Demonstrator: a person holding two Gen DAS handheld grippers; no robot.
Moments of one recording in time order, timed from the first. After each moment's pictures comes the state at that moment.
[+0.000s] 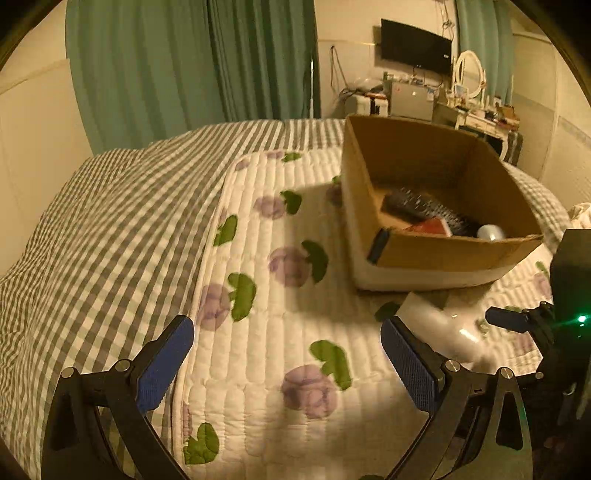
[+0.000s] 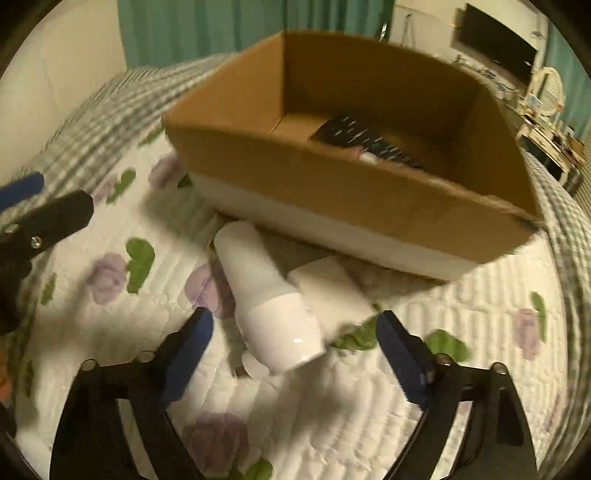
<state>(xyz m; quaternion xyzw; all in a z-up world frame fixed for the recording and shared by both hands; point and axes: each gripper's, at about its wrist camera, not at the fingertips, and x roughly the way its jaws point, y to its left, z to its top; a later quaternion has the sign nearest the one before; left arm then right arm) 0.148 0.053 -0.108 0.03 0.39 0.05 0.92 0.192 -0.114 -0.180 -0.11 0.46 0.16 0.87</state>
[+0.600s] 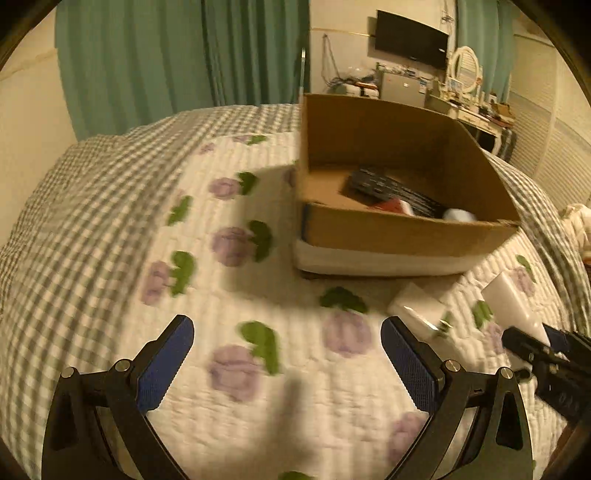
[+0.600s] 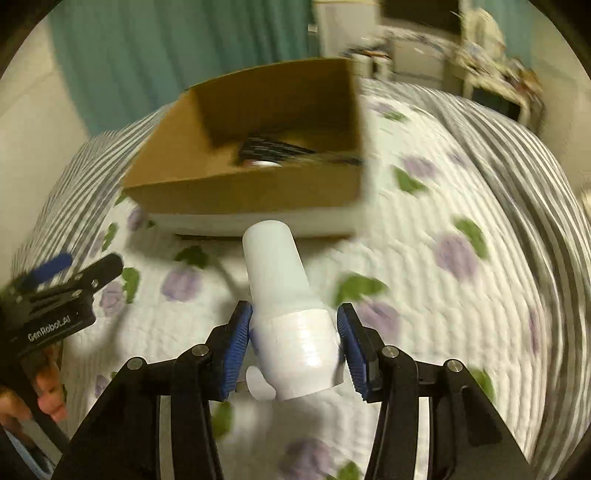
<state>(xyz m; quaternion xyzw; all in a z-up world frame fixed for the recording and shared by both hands) 0.147 -0.005 -0.116 0.01 0.41 0.02 0.91 0.146 -0.226 -0.151 0.04 0.45 0.09 0.89</state>
